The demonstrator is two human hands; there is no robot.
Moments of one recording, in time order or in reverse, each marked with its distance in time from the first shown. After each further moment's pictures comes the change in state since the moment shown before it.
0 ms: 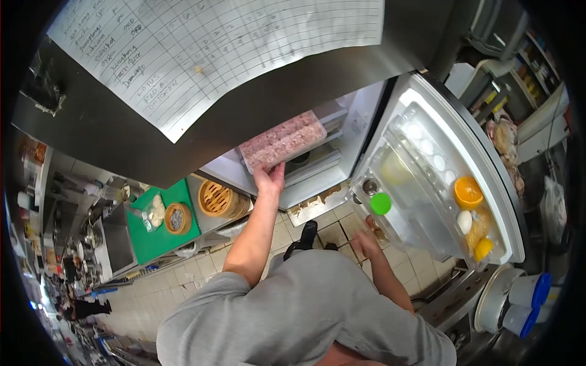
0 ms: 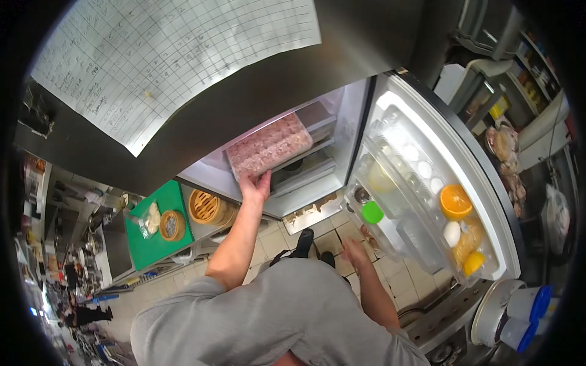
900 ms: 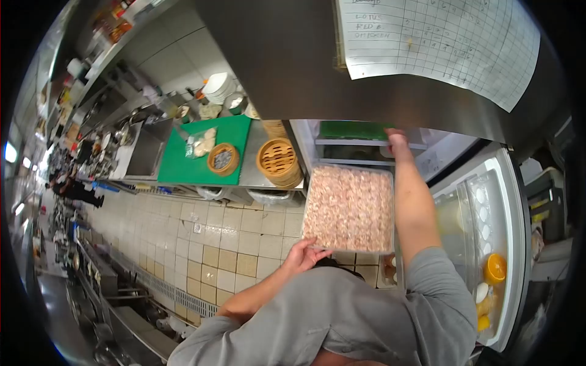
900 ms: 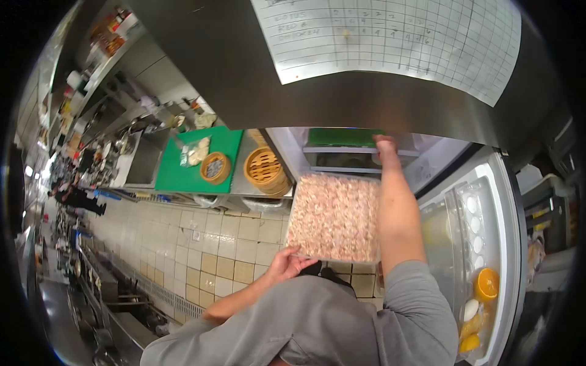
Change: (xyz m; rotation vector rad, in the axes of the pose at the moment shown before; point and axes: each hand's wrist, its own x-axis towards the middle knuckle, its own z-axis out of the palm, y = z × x) left_hand -0.254 0.003 -0.183 -0.036 -0.214 -0.307; right_hand 0.188 -0.379 0.294 -0.620 0.119 -0.493
